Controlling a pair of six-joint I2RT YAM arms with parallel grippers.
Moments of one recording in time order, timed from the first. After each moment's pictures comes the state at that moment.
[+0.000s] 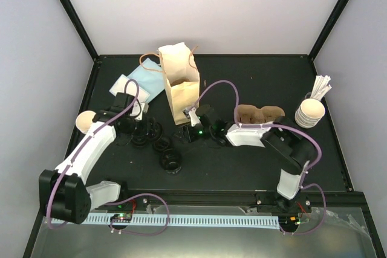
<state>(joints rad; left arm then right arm) -0.16 1.19 0.84 -0.81 0.35 -0.31 0.86 1.85 0.94 0.26 -0.37 0.53</state>
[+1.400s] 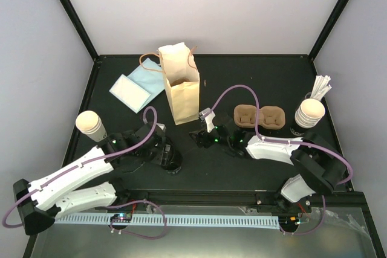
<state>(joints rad) -0.89 0.89 0.82 -1.01 -0.09 -0.70 0.86 1.51 0.66 0.27 -0.09 0.29</state>
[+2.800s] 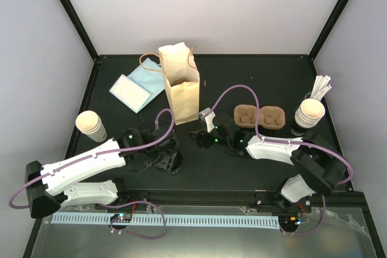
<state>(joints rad) -1.04 1.06 0.95 -1.16 -0.15 -0.74 0.86 1.50 0.66 0.27 -0.09 0.29</state>
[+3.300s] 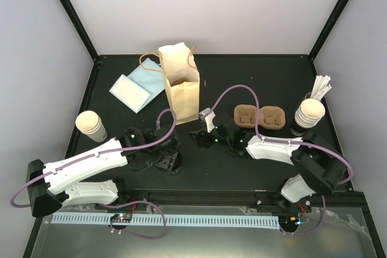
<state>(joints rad) -1.04 1.09 0.95 -1.15 -0.15 -0.74 0.86 1.50 0.66 0.27 -0.09 0.29</state>
